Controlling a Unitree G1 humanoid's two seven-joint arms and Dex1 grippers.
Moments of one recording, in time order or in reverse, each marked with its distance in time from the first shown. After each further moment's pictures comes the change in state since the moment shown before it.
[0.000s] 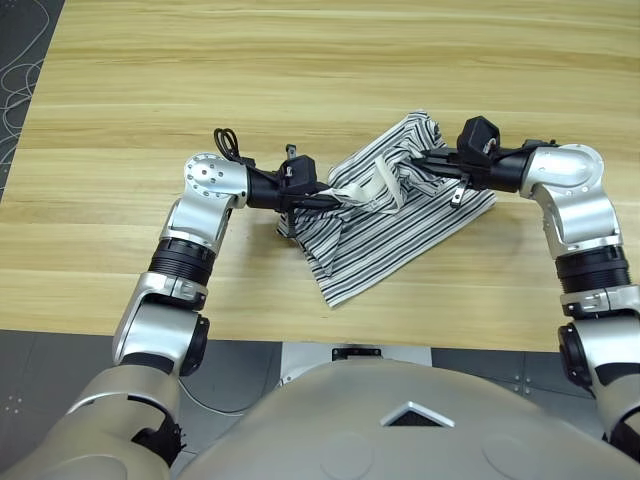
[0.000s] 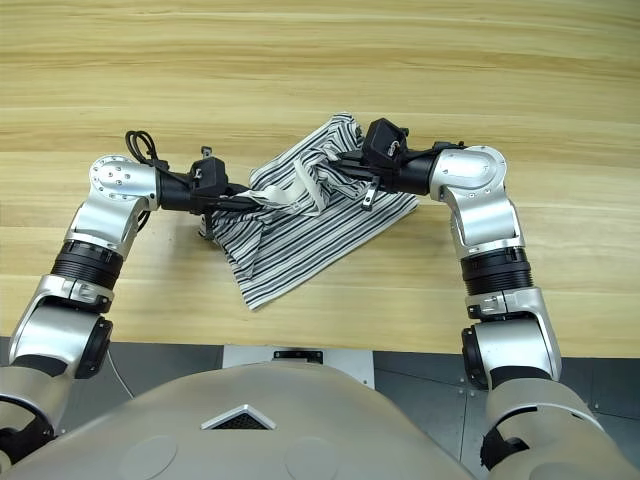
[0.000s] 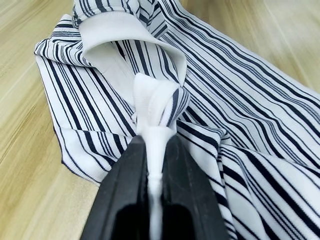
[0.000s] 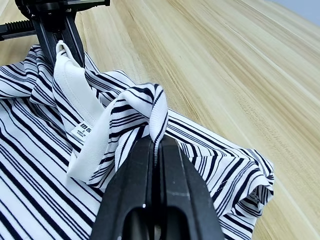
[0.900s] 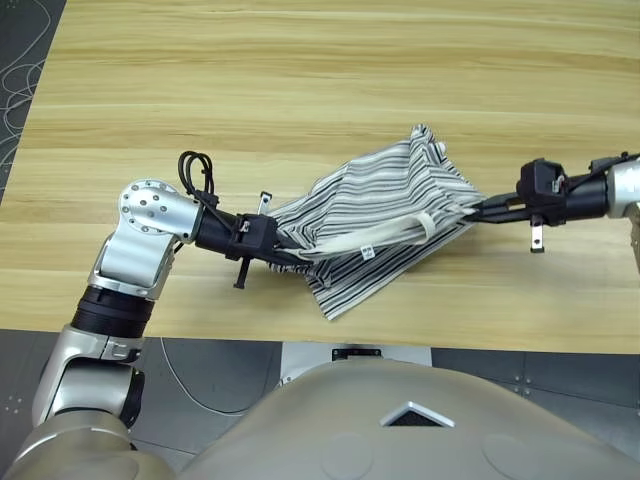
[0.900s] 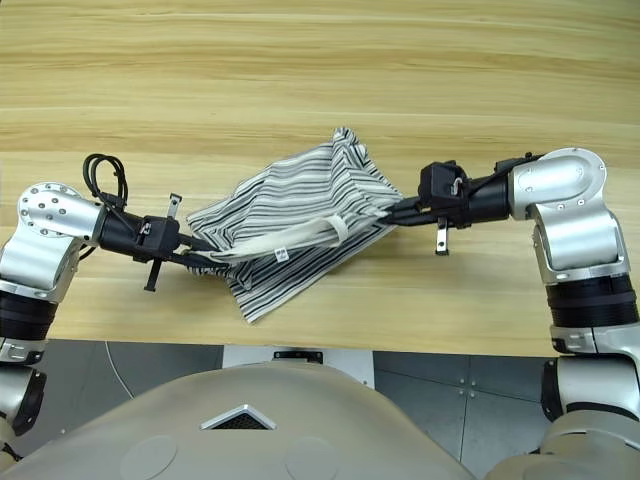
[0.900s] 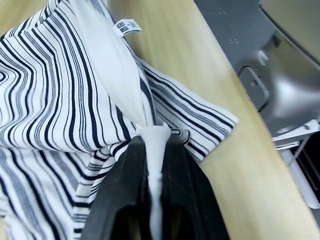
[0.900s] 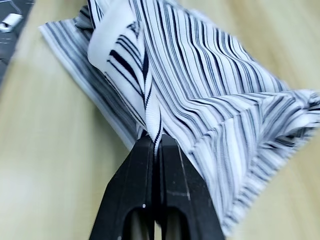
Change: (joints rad) left arm 0.298 0.336 0.014 -0.541 -0.189 0.080 -0.274; right arm 0.208 -0.392 -0.037 -0.338 0.132 0.135 0.384
